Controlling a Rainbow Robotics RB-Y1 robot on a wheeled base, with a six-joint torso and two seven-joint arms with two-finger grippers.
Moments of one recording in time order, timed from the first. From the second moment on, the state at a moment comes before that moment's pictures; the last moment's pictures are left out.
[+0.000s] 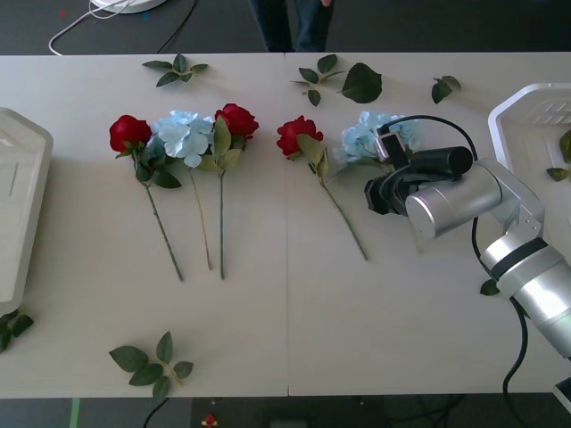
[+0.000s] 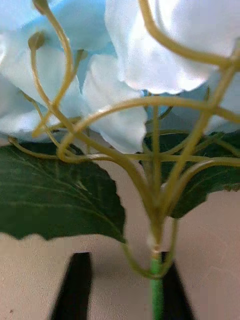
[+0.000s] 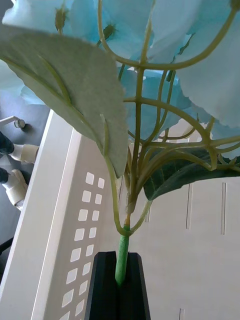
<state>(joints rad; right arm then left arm) -0.54 -0.45 0.42 -1.30 -0.39 0.82 1.46 -0.18 0.98 0.46 -1.32 0.85 0.94 -1.82</state>
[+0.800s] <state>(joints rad) -0.45 -0.58 0.31 -1.69 -0.67 0.78 1.46 -0.18 0.98 0.46 -1.32 0.85 0.94 -1.82</state>
